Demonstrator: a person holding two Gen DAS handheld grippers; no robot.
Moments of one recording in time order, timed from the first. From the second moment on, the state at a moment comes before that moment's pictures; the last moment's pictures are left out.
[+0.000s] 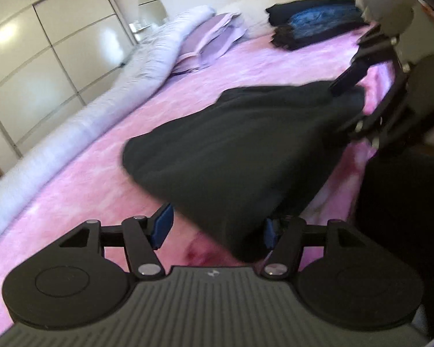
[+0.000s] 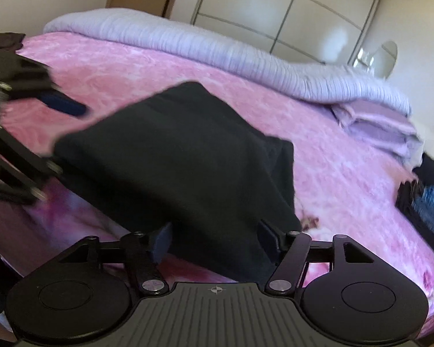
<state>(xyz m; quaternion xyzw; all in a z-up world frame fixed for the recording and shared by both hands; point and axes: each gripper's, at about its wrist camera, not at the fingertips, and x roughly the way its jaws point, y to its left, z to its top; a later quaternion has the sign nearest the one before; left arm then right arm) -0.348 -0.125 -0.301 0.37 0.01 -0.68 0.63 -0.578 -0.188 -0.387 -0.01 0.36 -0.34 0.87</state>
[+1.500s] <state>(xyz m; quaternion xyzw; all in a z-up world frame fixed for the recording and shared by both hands) -0.309 -0.187 -0.285 0.42 -0.15 -0.74 0.50 -0.646 -0.479 -0.367 0.43 0.15 -0.42 0.78</state>
